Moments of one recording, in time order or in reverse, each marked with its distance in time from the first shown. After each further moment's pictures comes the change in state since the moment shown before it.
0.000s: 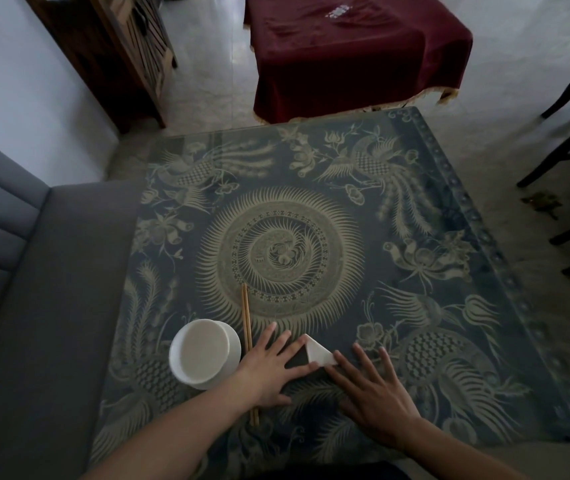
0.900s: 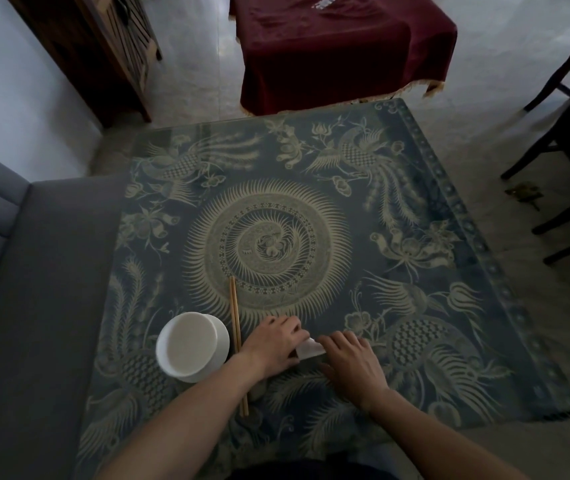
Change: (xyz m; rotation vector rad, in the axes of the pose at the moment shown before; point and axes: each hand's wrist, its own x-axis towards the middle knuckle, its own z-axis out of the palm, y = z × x) left_hand 0.033 0.001 -0.015 -0.285 0.327 -0.051; right_hand 0.033 -0.011 -0.022 0.208 0.156 0.140
